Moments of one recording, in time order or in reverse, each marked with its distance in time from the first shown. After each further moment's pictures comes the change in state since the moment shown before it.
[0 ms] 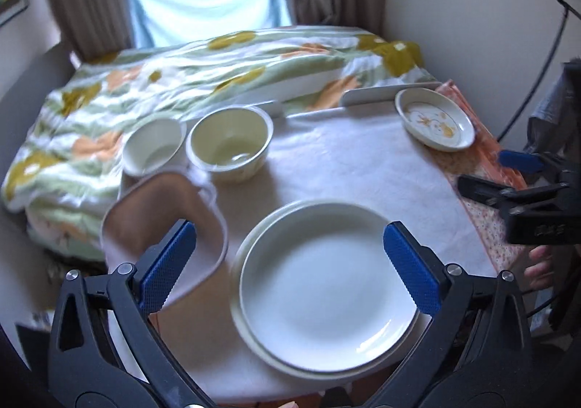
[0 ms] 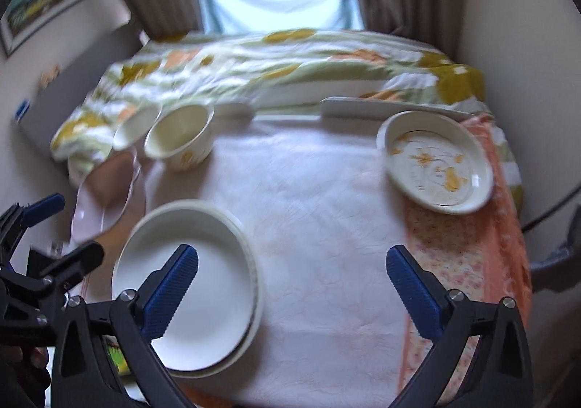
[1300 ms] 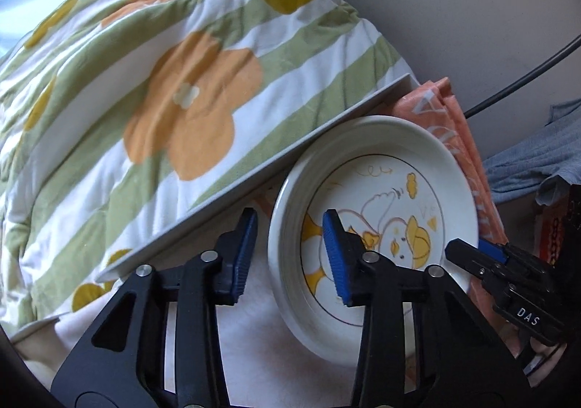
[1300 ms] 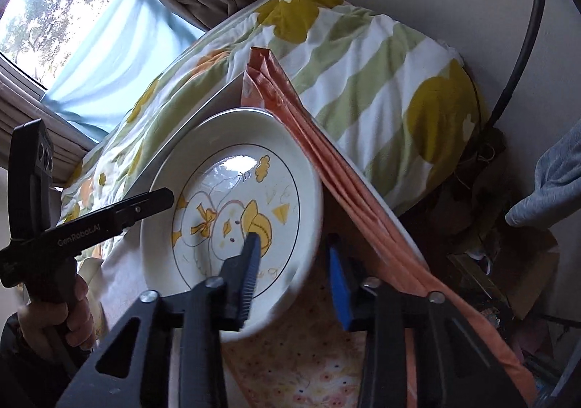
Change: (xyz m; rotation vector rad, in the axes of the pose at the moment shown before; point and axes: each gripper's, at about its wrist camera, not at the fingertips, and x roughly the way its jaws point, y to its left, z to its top) left arm 0.313 -0.176 0.193 0.216 0.372 -0.376; right arm 0.110 -0.230 0.032 0.620 0.077 -0.021
